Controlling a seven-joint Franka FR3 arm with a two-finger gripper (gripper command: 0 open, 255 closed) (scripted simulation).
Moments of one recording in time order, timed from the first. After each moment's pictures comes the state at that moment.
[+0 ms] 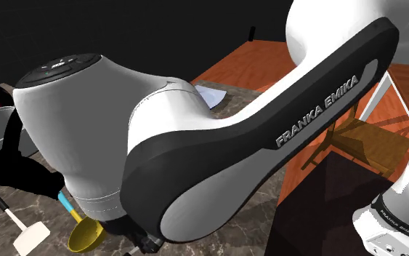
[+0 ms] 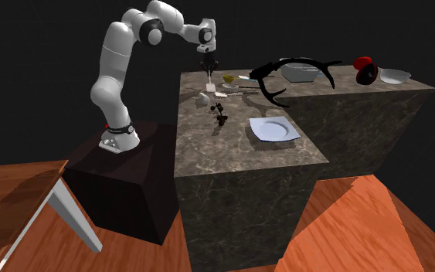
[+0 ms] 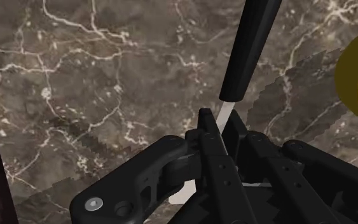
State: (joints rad) arm 0.49 0.49 0.68 -1.60 -0.28 2.01 2.41
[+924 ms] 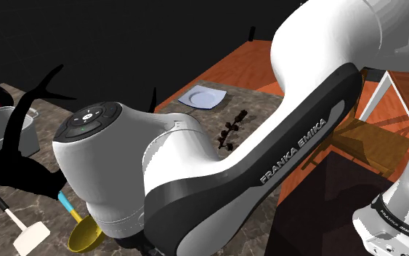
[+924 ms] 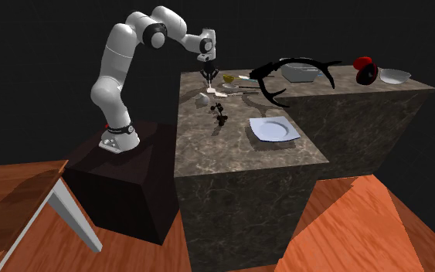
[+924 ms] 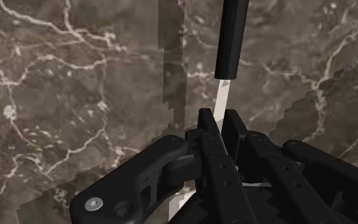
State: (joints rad) arm 0.50 0.54 0.66 -1.66 -0.32 2.13 2.43
